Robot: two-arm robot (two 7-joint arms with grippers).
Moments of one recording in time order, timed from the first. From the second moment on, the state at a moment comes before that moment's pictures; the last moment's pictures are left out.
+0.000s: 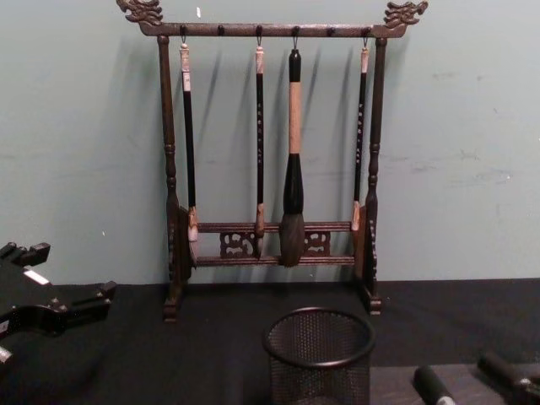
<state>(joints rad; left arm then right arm) -0.20 0.60 0.45 -1.41 -0.25 -0.12 0.03 0.14 0.44 -0.27 -1.47 0.30 0.40 0.24</state>
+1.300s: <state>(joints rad) -0.20 0.60 0.45 -1.41 -0.25 -0.12 0.03 0.46 0.33 -0.39 -1.22 0.44 -0.19 0.67</state>
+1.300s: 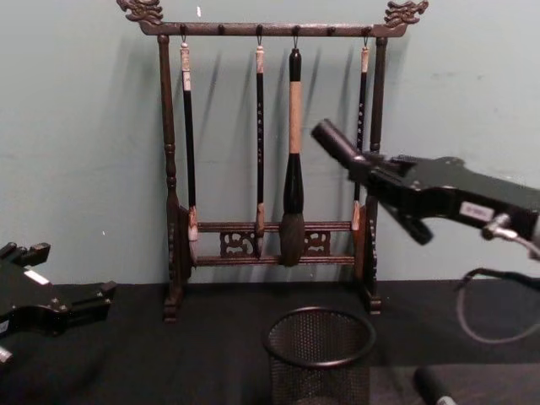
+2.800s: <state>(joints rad) -0.20 0.60 0.45 -1.41 -0.25 -0.12 0.03 0.48 0.24 -0.54 -1.07 0.52 -0.16 0.71</state>
